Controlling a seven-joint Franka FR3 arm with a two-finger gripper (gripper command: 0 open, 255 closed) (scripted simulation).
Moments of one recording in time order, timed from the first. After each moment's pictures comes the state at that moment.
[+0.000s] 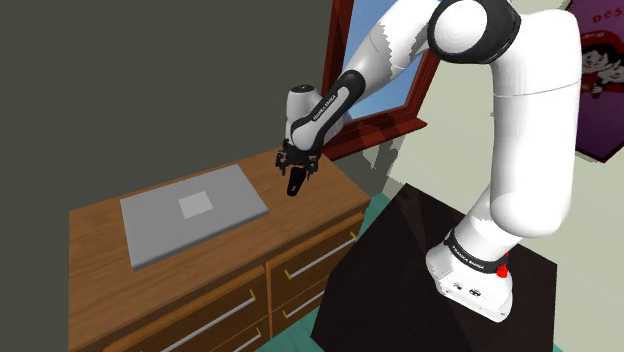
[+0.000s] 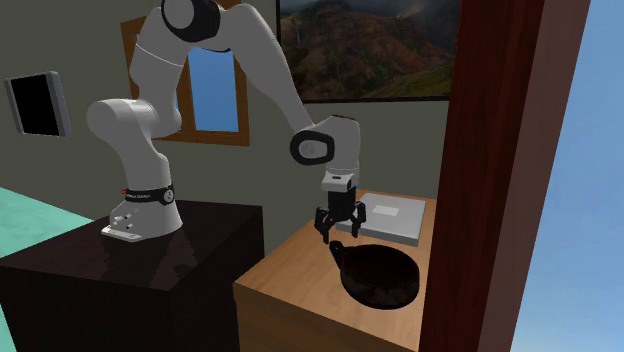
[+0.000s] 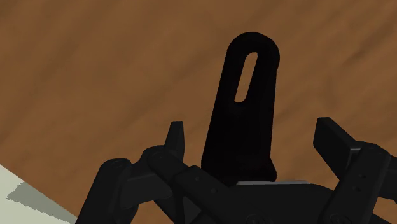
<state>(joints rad) -0.04 0.53 0.09 -2.11 -0.09 2.64 1.09</state>
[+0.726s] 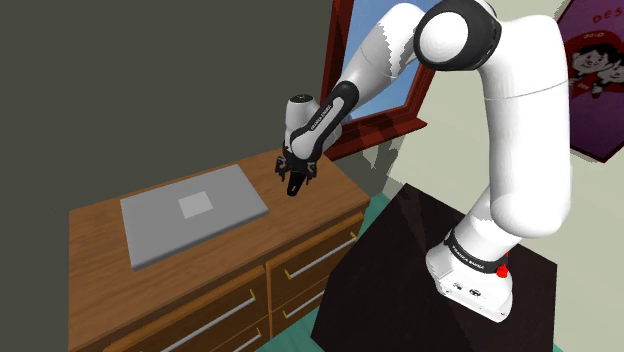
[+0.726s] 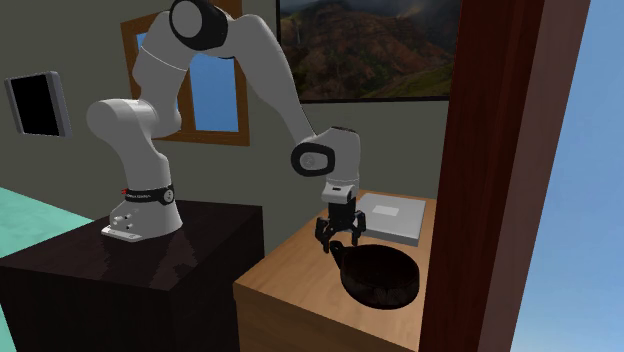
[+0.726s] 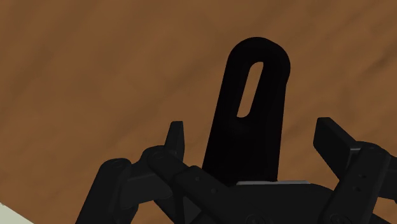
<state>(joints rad) -0.03 0.61 0.08 -2.09 -0.10 2.69 1.10</state>
